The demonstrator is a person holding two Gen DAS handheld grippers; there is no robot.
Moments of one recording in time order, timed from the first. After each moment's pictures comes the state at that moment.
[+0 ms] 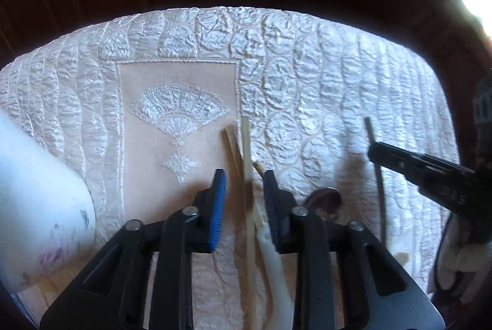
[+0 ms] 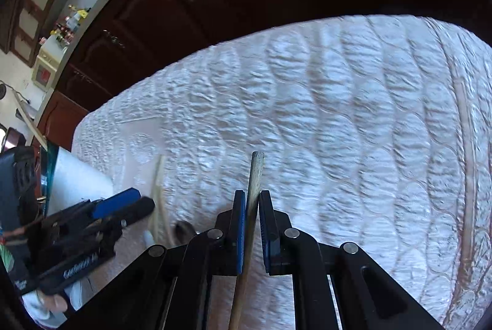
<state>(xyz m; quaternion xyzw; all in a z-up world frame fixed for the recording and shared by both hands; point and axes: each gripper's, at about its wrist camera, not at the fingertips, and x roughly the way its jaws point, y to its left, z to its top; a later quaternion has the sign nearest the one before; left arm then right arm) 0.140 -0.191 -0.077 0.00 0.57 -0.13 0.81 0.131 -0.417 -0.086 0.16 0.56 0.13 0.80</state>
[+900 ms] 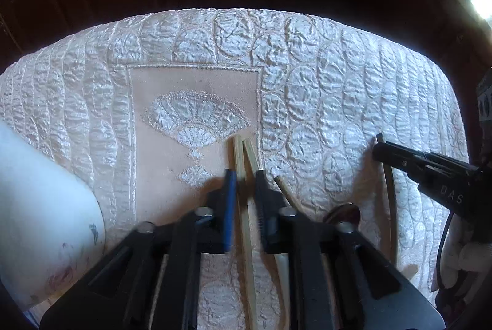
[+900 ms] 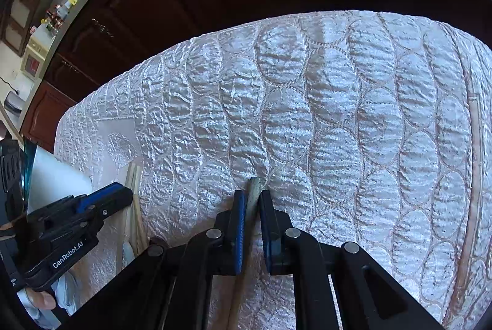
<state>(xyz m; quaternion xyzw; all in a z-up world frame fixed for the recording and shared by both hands) 0.156 -0.186 -0.086 0.00 0.57 -0.12 0.81 0.170 -0.386 -0.101 0.13 0.57 0.12 0.80</state>
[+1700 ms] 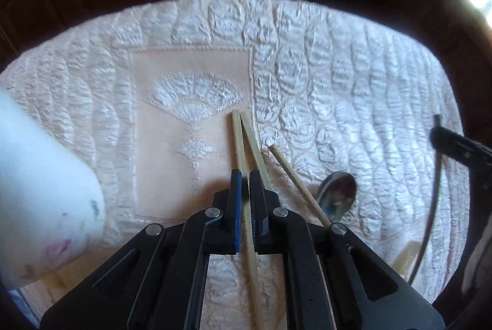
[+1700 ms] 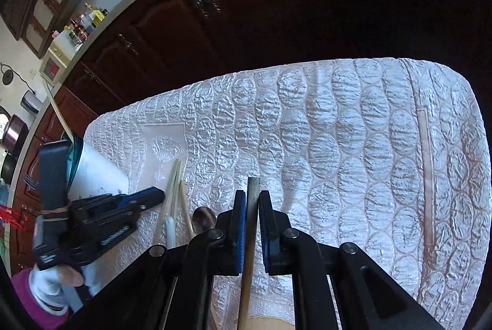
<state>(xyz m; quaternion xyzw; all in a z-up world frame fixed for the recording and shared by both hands) 0.125 -0.180 -0.086 0.02 0.57 -0.12 0.81 0.116 -0.396 -0.037 0.13 0.52 0.13 0.83</state>
